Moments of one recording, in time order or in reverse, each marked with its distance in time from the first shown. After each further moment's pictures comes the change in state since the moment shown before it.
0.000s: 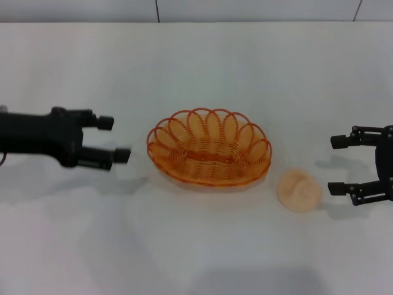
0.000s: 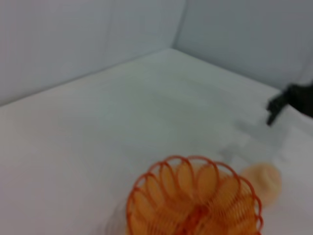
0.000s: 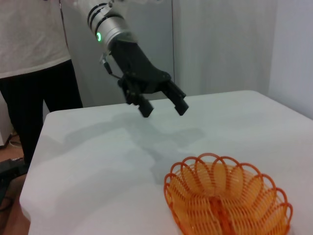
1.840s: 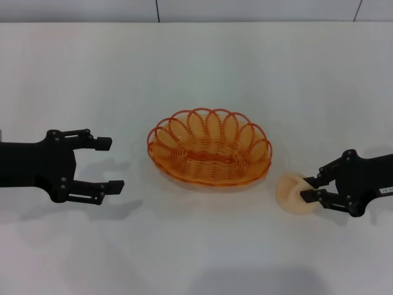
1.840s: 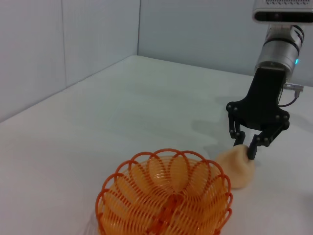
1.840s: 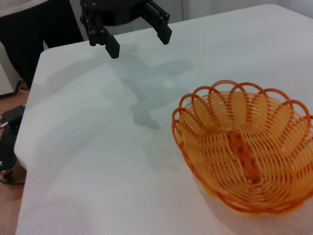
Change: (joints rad) left arm 0.067 -0.033 -0.076 -0.005 0.025 0.080 0.301; right arm 0.038 0.040 -0.234 -0.022 -0.090 0.196 0.184
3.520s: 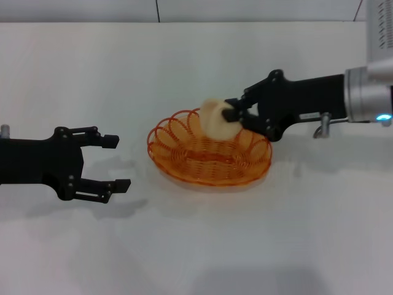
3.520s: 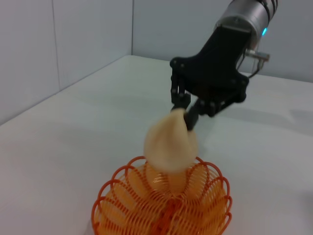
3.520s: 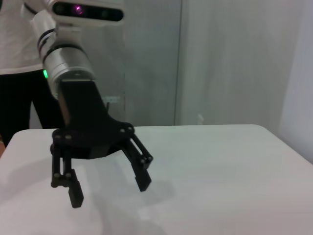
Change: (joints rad) left arm -0.012 -0.015 0.010 0.018 0.010 -0.005 0.008; right arm 0.119 0.007 -0.282 -0.073 0.366 0.263 0.038
